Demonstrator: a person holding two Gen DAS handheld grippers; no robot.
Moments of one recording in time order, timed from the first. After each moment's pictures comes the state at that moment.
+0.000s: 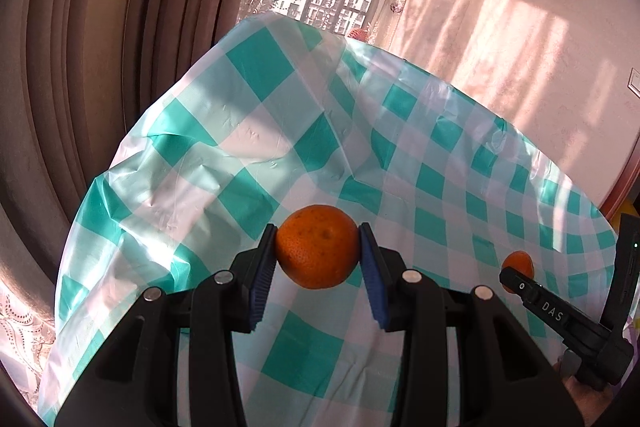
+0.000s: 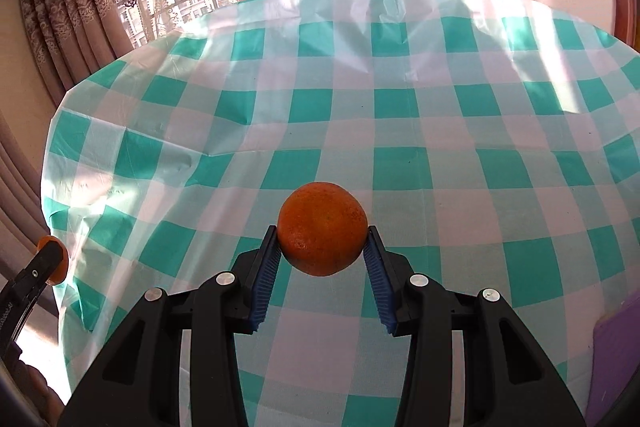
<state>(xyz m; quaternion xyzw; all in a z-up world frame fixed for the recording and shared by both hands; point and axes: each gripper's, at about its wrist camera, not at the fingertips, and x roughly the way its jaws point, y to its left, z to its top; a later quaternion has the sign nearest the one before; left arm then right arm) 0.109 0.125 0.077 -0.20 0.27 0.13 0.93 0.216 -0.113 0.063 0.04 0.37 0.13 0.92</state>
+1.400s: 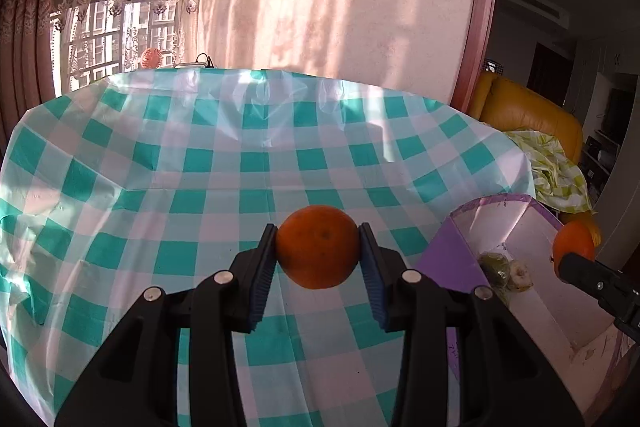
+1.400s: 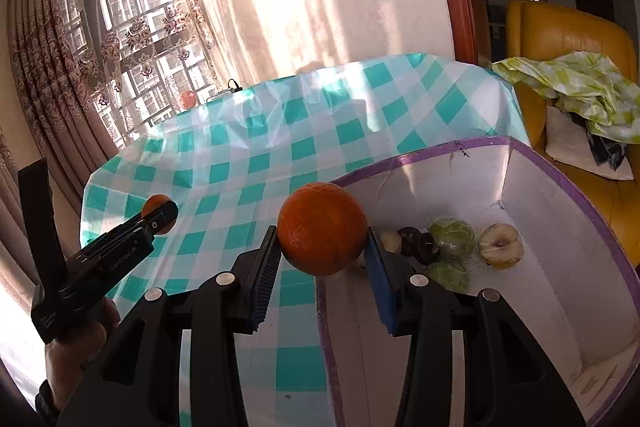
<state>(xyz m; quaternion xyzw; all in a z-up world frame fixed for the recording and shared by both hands) 0.092 -0.126 0.131 -0.04 0.27 -0.12 0.95 0.015 -0.356 0.142 0.13 0.28 0.03 0.95</state>
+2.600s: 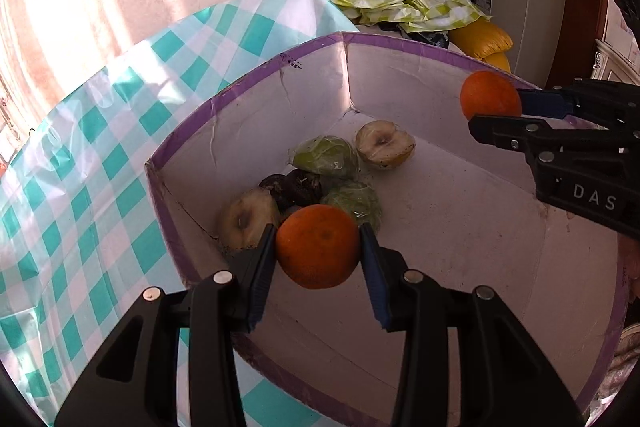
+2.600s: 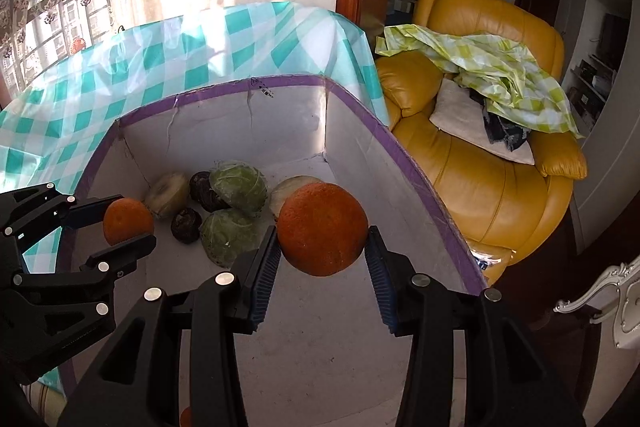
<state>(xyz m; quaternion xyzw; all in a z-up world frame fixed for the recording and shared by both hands) 0.065 -0.332 0.076 0.23 0.35 -0.34 0.84 0.015 -0.462 0.092 0.03 0.38 -0.13 0.92</state>
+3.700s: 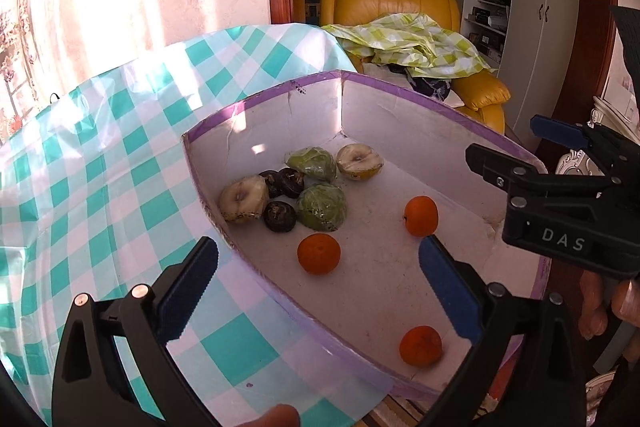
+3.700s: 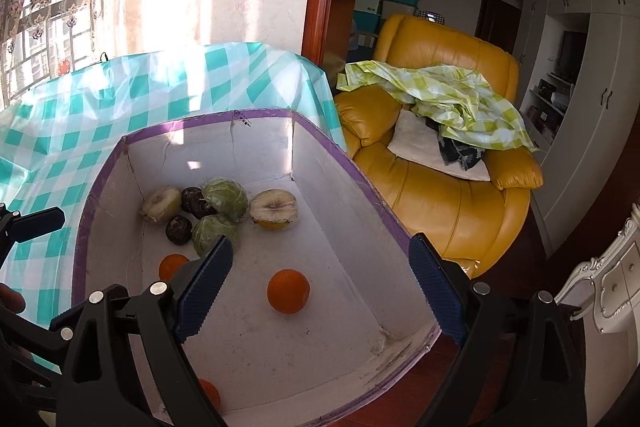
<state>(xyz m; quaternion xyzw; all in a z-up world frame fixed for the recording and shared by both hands) -0.004 -0.295 0.108 0.13 0.33 -0.31 0.88 -0.060 -0.440 0.118 0.01 0.30 -0.21 0.93</state>
